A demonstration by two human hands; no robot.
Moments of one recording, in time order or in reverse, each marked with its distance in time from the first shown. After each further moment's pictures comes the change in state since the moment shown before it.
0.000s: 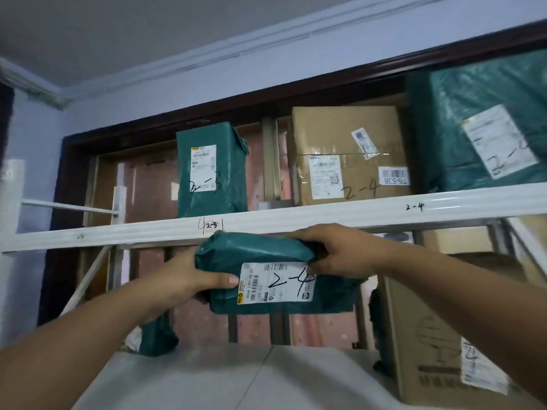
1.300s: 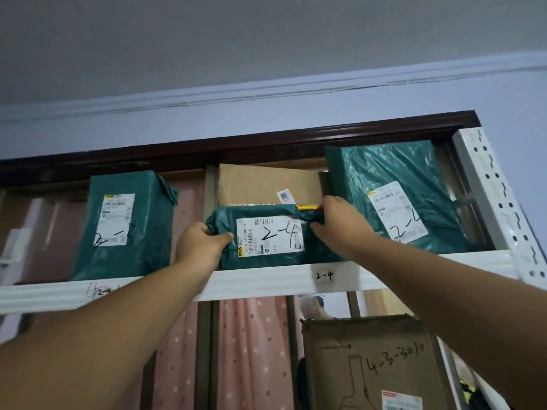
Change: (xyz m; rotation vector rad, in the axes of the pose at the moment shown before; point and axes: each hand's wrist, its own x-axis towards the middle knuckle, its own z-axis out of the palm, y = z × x) left_hand 0.170 0.134 0.117 -0.157 0.611 0.157; right_hand -0.011 0.125 -0.130 -0.266 0.598 0.507
